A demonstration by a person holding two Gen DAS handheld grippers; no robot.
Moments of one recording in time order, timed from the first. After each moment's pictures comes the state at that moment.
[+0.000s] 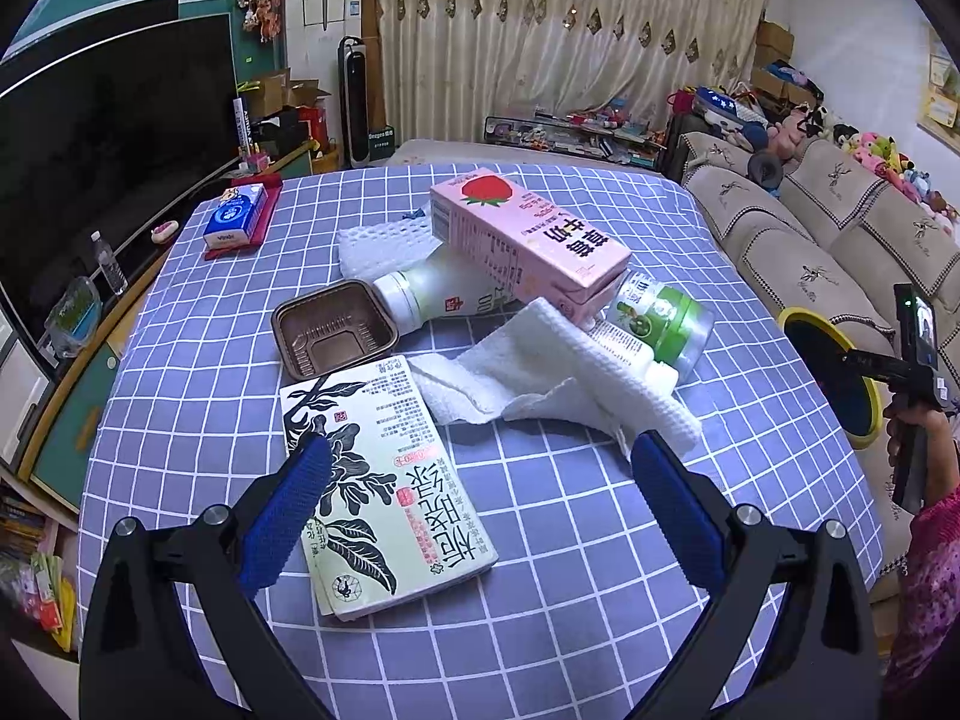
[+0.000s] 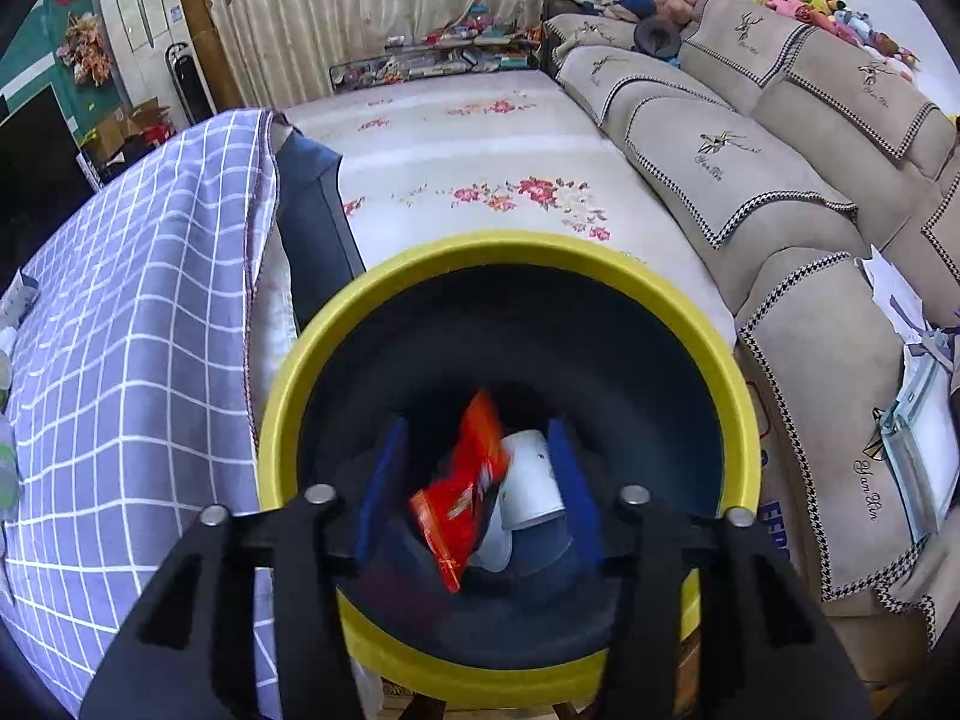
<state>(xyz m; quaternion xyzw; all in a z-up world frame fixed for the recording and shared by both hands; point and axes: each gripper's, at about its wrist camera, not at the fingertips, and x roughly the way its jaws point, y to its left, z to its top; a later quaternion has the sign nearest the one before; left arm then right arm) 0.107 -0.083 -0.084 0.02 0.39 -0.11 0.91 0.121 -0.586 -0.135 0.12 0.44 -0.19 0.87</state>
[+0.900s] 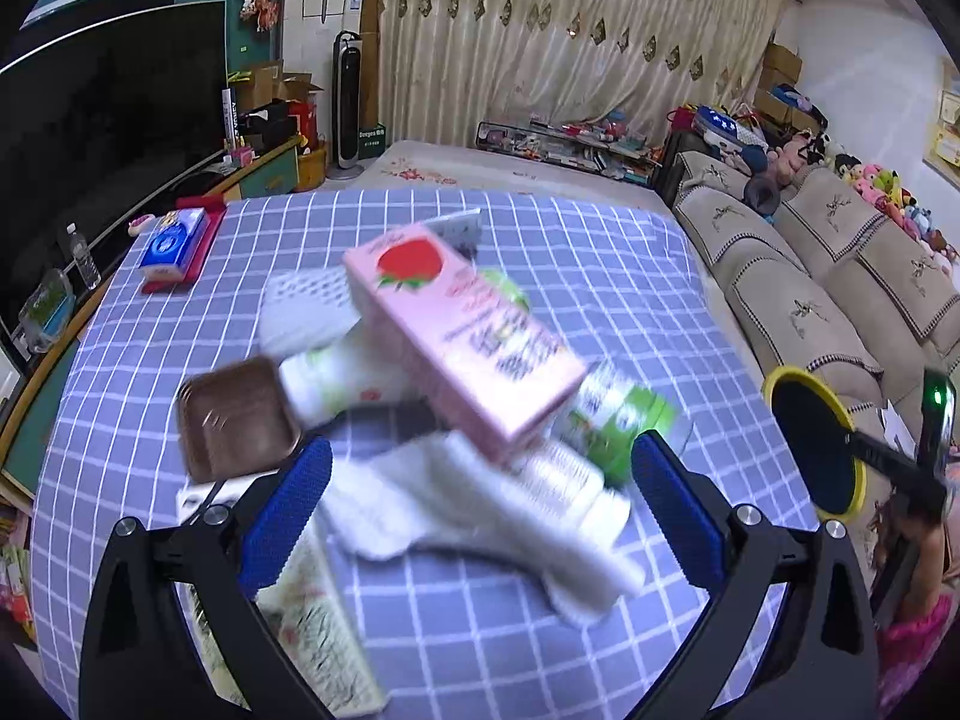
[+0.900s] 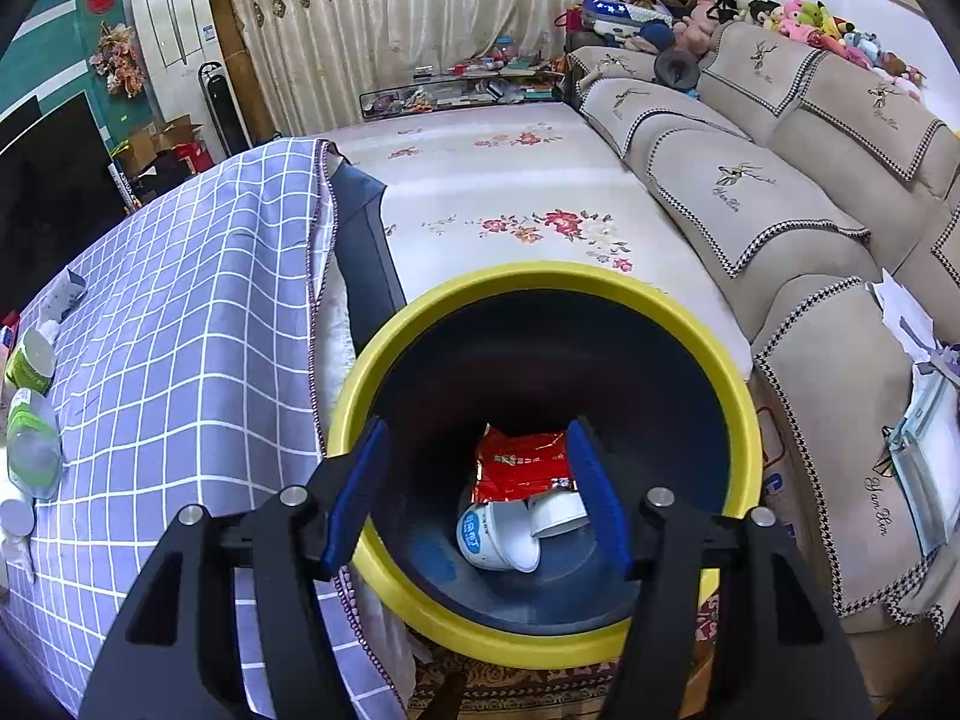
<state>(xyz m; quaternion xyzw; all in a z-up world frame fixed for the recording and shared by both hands) 0.181 -0.135 -0.072 -0.02 0.39 -0.12 0.91 0.101 -0.566 -0.114 0.11 0.41 -0.16 0.89</state>
